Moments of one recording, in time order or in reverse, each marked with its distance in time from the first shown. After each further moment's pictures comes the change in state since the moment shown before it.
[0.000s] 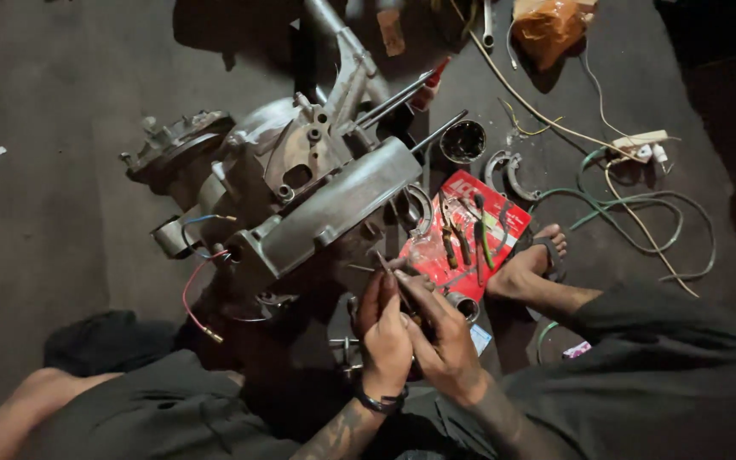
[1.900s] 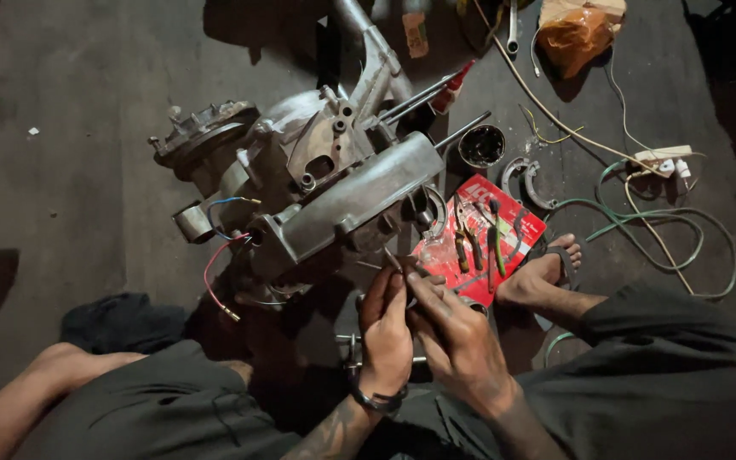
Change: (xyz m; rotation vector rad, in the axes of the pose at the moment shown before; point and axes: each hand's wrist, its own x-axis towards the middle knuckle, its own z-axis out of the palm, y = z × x) left_hand 0.001 0.011 -0.004 -0.427 -0.056 -0.148; right_hand 0.009 -0.025 -0.020 -0.199 -0.154 -0.092
